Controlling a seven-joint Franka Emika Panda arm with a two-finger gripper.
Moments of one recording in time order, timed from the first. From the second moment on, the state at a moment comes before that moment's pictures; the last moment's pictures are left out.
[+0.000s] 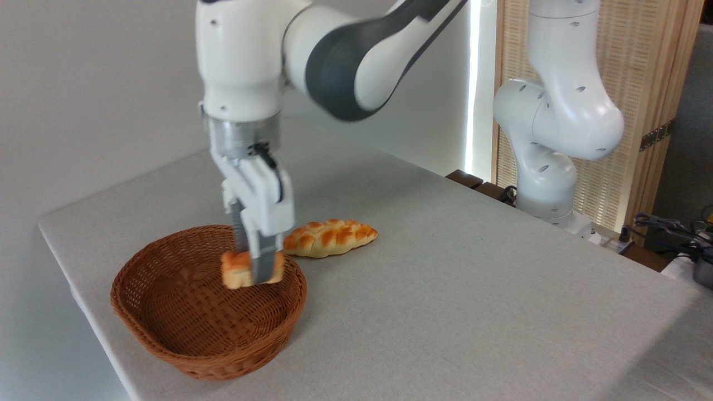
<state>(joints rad) -0.11 0.05 0.04 -1.89 -0.17 2.07 0.94</state>
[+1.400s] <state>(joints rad) -0.11 0.11 0.00 -1.83 -0.15 2.17 0.91</state>
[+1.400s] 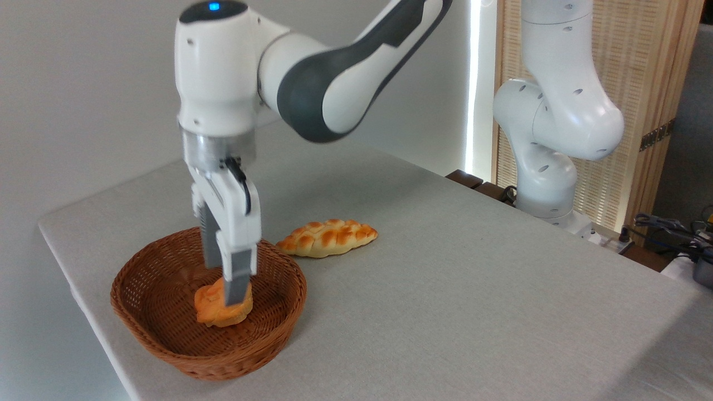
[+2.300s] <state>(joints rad) -0.04 -0.01 0.00 -1.60 -0.07 1.66 0.73</state>
